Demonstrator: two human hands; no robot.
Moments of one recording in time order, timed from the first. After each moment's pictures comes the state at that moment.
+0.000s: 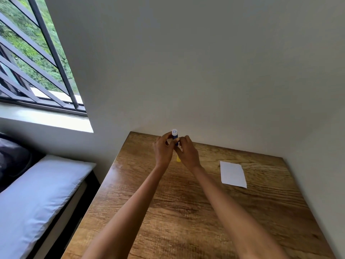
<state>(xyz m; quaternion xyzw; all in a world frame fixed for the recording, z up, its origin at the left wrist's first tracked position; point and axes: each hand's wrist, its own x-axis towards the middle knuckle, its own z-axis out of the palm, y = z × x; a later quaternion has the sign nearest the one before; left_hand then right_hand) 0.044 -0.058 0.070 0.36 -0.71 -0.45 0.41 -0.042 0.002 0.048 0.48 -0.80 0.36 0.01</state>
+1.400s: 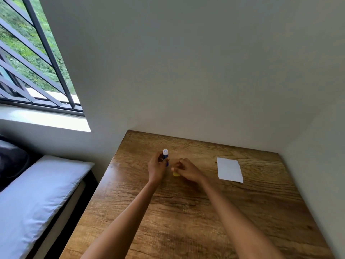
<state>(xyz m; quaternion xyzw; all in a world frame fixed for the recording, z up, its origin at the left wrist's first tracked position) 0.080 -0.036 0.016 0.42 -0.67 -0.54 0.29 -0.035 0.053 0.018 0.42 -0.80 0.28 -0.32</state>
